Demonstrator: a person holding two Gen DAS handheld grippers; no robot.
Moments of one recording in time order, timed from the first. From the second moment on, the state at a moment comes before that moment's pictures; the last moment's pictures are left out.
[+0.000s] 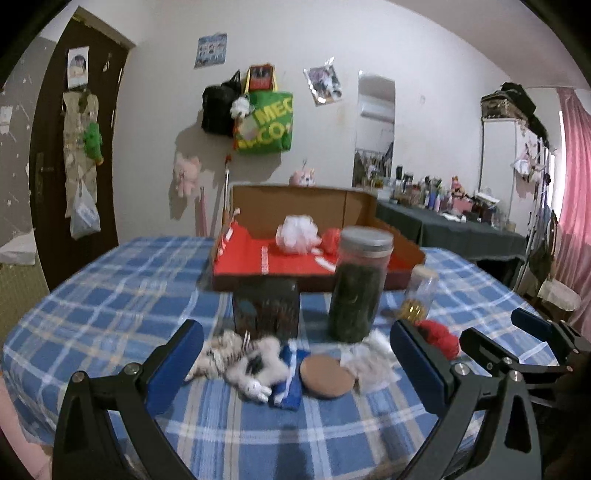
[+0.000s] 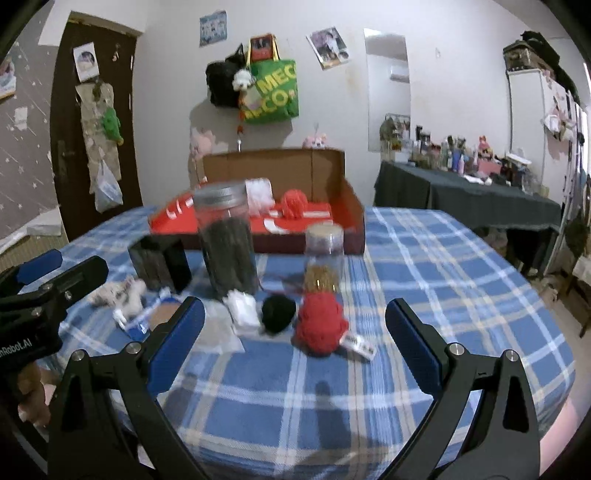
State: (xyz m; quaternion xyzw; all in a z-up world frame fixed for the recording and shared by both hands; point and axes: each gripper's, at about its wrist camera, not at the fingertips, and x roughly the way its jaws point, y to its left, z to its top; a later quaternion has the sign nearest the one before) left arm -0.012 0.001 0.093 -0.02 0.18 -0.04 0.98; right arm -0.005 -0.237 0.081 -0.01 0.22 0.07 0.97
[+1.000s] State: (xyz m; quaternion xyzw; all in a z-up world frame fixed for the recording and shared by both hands) left arm 0.028 0.054 0.045 -0.02 0.27 0.02 0.96; right arm 0.043 -0.254 0.047 0.02 0.30 0.07 0.95
